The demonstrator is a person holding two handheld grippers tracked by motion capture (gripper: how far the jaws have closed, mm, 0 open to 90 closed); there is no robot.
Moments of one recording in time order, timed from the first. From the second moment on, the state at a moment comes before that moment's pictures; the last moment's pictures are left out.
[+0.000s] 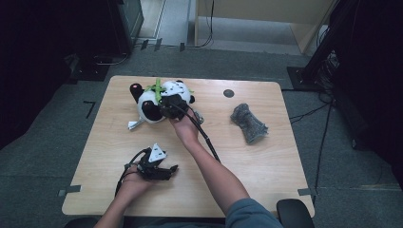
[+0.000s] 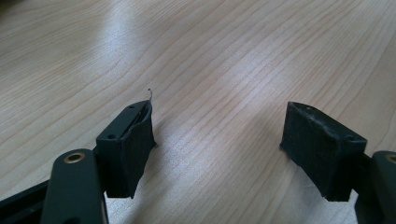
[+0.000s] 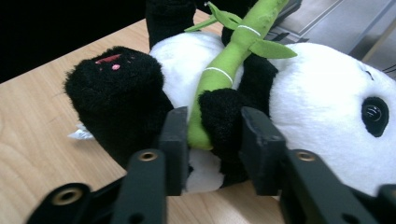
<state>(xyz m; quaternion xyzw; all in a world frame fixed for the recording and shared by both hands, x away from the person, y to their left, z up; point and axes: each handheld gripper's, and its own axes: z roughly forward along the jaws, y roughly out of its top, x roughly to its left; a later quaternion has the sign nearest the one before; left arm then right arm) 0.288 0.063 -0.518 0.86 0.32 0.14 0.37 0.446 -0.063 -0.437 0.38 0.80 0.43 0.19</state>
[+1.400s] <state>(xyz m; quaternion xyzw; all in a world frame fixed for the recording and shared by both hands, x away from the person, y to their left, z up) 0.288 0.063 -0.518 0.86 0.33 0.14 0.37 0.464 -0.081 -0.449 0.41 0.77 0.46 0.14</state>
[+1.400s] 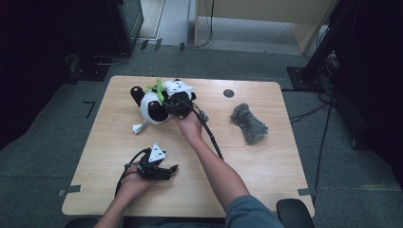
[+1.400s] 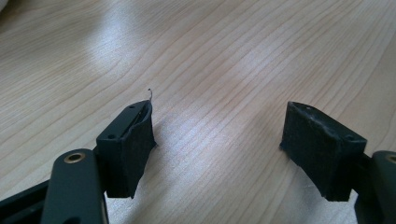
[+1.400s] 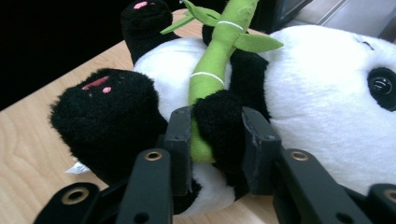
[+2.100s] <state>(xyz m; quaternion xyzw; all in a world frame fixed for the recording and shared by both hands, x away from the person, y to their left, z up) 0.297 0.090 -0.500 0.84 0.37 0.09 0.38 0.417 -0.179 -0.411 0.33 0.81 0.49 0.07</state>
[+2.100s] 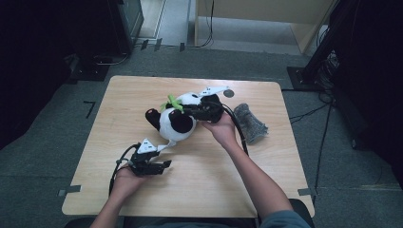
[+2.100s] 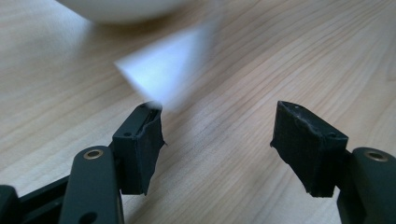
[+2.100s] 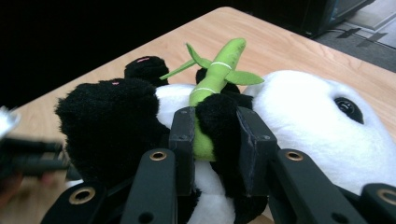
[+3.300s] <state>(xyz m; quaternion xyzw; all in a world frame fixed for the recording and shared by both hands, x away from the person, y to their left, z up) 0.320 0.105 -0.471 0.84 0.33 0.09 0.42 0.361 -0.243 -0.435 0.35 0.80 0.49 0.06</state>
